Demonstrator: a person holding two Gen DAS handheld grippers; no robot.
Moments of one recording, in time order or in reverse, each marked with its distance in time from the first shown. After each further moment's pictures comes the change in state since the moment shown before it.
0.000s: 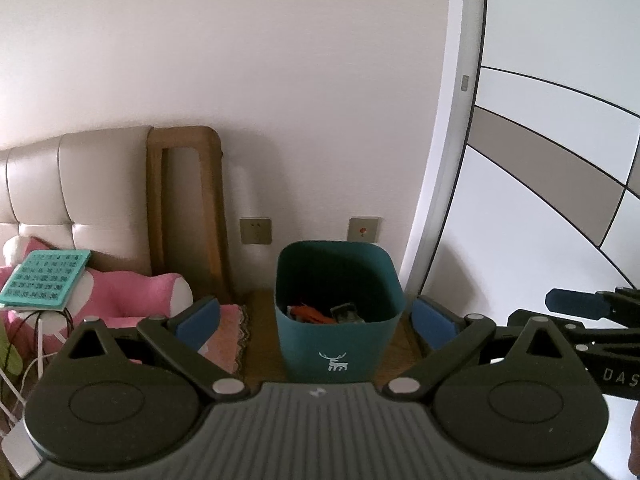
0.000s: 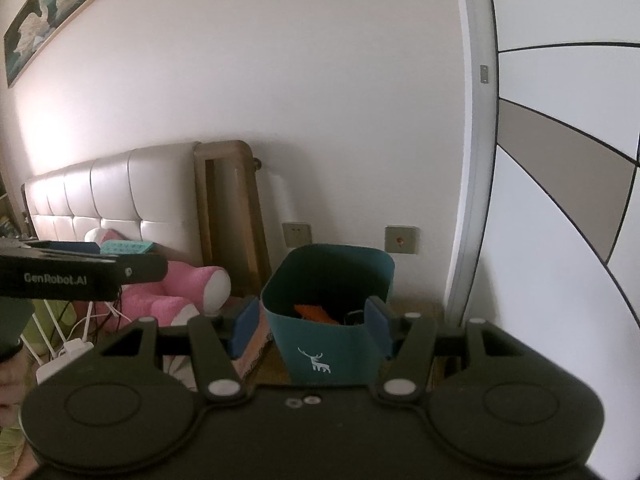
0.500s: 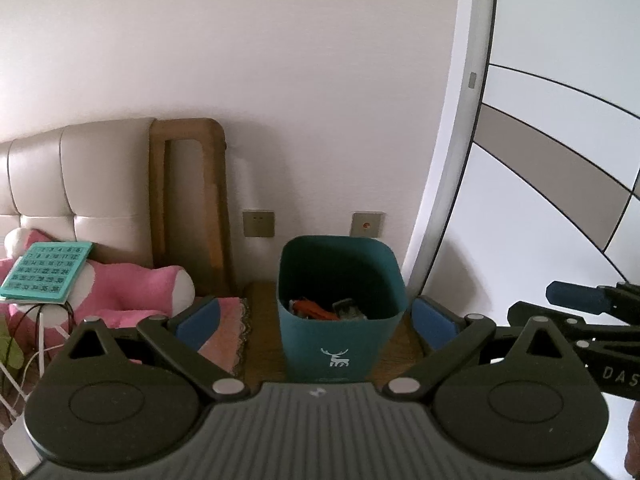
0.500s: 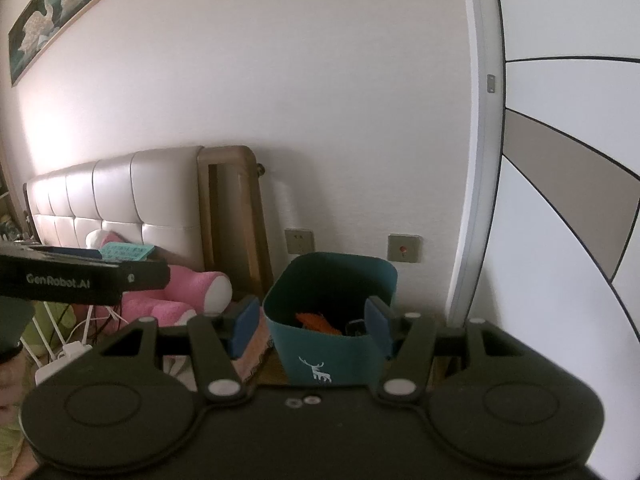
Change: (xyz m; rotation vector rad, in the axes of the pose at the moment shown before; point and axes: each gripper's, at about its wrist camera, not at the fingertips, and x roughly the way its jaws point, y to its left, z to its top) left arm 0.003 0.002 0.005 -0.009 0.028 0.004; right arm 0.006 0.003 0.009 -0.015 -0.014 0.002
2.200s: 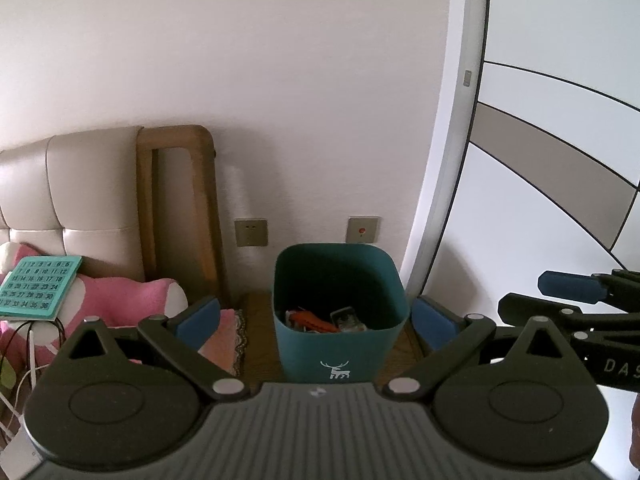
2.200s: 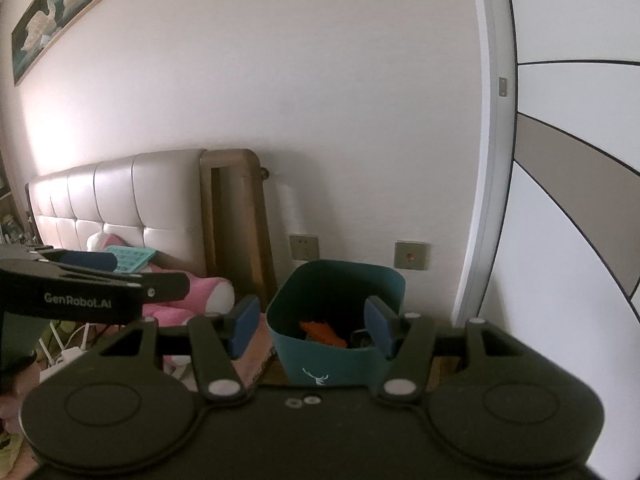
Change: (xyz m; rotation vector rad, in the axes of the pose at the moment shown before) left arm 0.022 0.003 0.003 0.027 -0.022 -0.024; right arm 0.013 0.008 0.002 -0.005 -0.013 0.002
